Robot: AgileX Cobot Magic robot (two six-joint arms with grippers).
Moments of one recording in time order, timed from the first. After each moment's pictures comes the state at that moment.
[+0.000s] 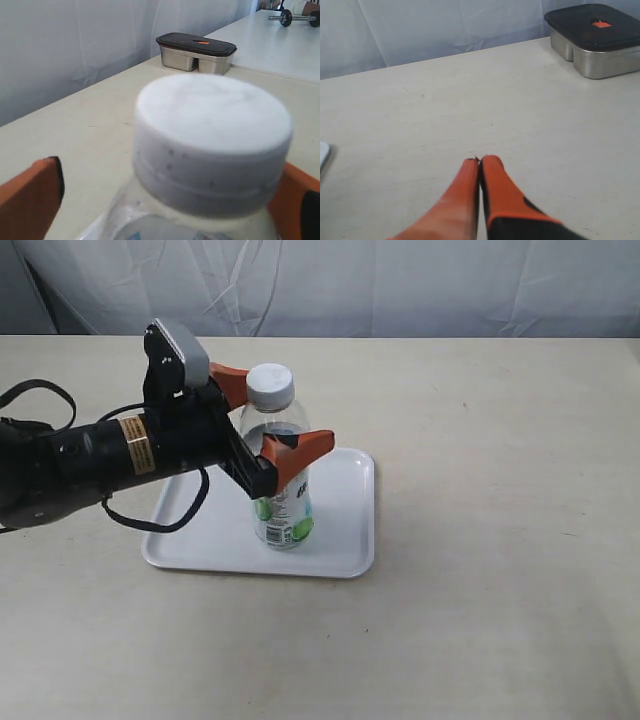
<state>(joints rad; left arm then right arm) -0.38 1.83 -0.71 0.79 -1.06 -0.44 0.03 0.02 0.00 0.04 0.36 0.07</state>
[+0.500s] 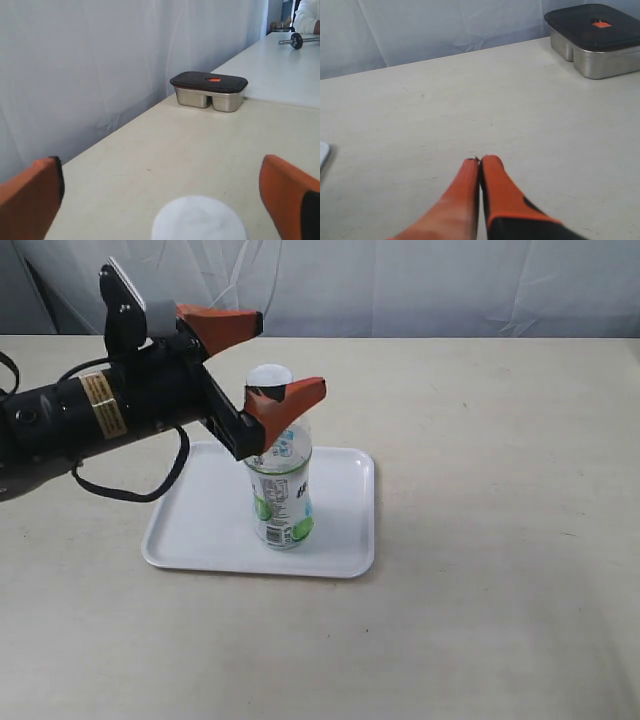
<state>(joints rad) -0.37 1.67 -0.71 0.78 -1.02 -0.43 0.03 0.02 0.00 0.04 0.36 0.07</state>
